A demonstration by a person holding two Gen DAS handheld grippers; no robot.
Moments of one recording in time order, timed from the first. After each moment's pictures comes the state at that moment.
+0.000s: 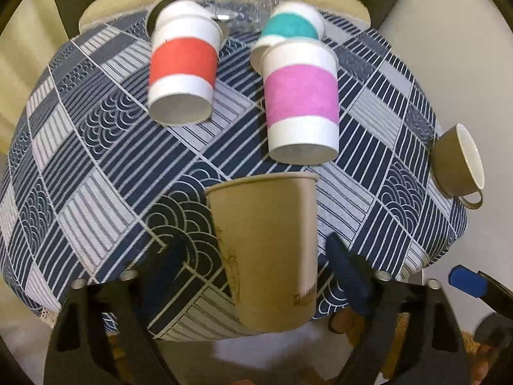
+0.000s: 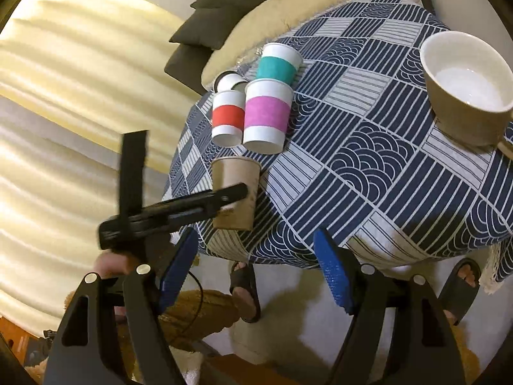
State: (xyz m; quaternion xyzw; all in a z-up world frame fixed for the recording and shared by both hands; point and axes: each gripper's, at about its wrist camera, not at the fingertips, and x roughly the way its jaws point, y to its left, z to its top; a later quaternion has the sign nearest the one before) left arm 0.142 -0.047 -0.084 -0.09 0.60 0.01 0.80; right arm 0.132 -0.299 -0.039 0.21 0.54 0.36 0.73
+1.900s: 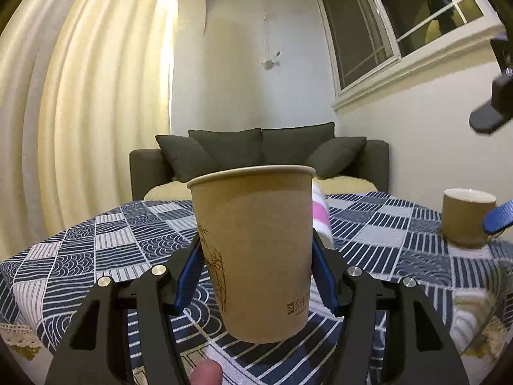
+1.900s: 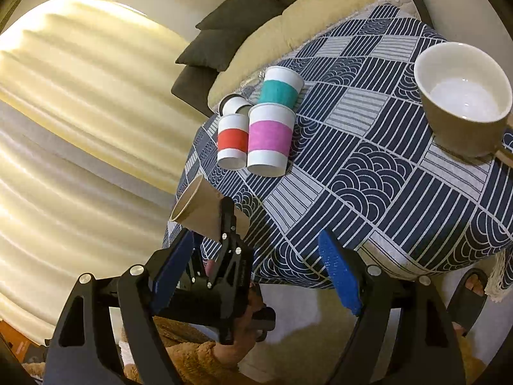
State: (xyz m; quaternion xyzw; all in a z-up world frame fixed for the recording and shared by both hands) left arm 0.043 -0.096 -0.119 0.02 0.08 0.13 0.99; right arm 0.136 -0.304 -0.039 0.23 0.50 0.36 0.75
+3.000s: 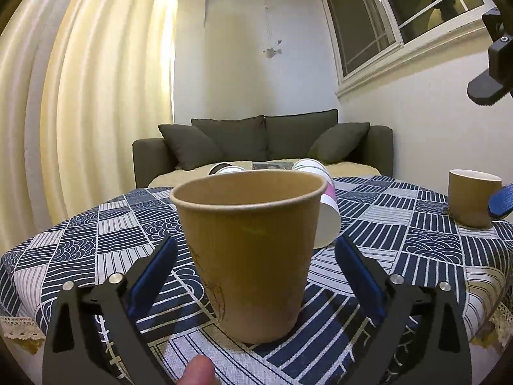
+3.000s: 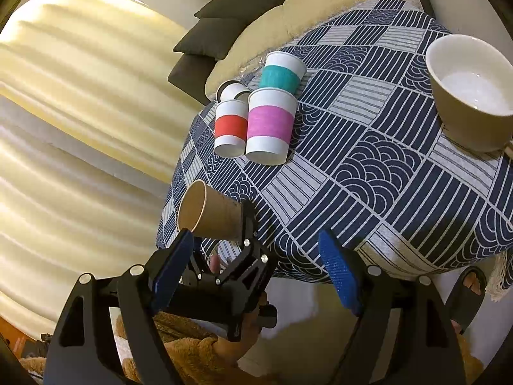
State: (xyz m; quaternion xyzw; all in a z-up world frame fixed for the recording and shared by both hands) left arm 0.040 -0.096 -0.131 0.02 0.11 0.13 0.98; right arm 0.138 -0.293 -0.046 0.21 0.52 0.36 0.75
